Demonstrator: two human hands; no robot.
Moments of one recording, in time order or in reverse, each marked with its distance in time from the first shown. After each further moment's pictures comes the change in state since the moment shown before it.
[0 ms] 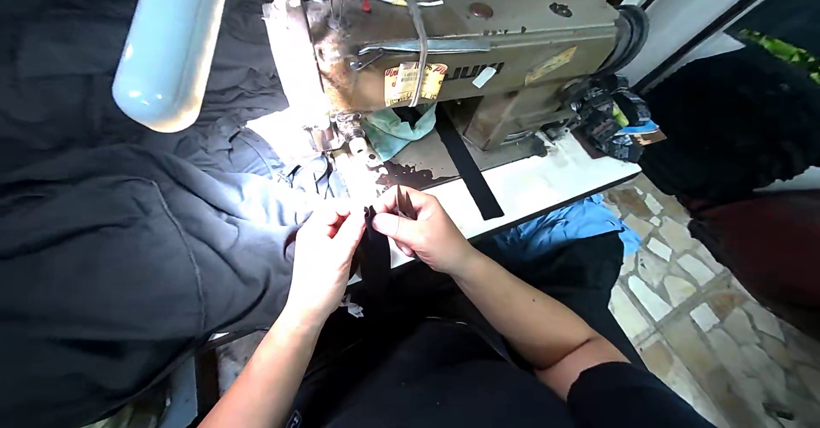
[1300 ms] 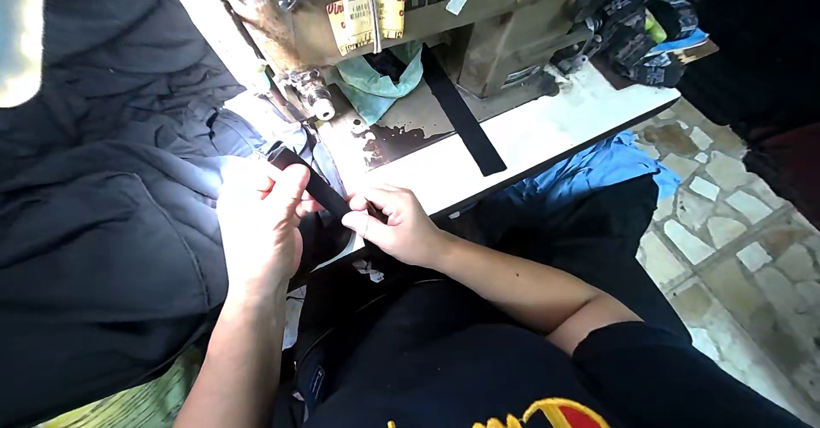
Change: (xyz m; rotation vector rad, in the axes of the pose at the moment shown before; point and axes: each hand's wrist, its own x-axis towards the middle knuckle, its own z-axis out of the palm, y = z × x) left_hand 0.011 0.027 -0.017 0.126 0.038 0.039; right_hand -0.018 0.034 0.013 -0.330 0.070 -0.350
